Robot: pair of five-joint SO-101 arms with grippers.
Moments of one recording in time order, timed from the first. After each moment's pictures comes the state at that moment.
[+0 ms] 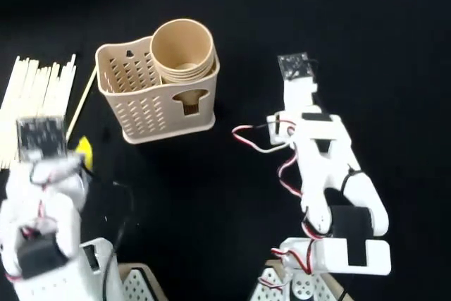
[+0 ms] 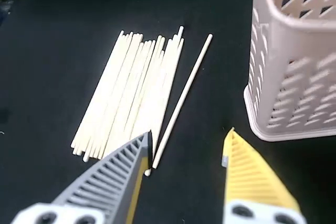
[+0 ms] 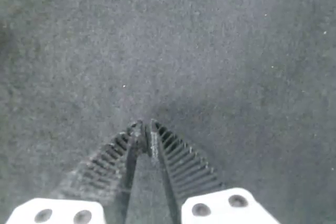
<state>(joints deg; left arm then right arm) -26.6 -83.6 59.1 69.1 -18.2 1.8 -3.7 45.1 33.8 9.6</state>
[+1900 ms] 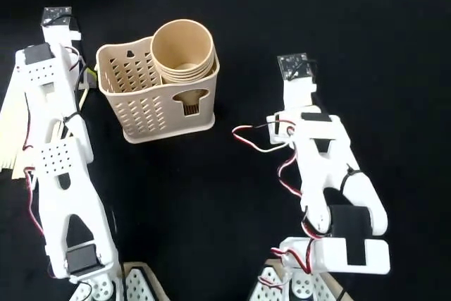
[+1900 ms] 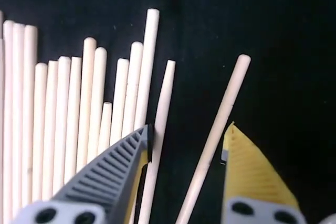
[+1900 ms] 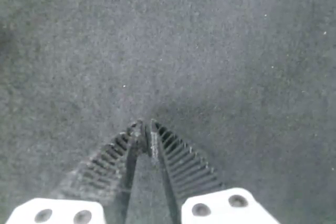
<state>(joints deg) -23.9 73.8 -80.3 85.1 -14.8 1.8 -3.7 45.1 33.8 9.6</state>
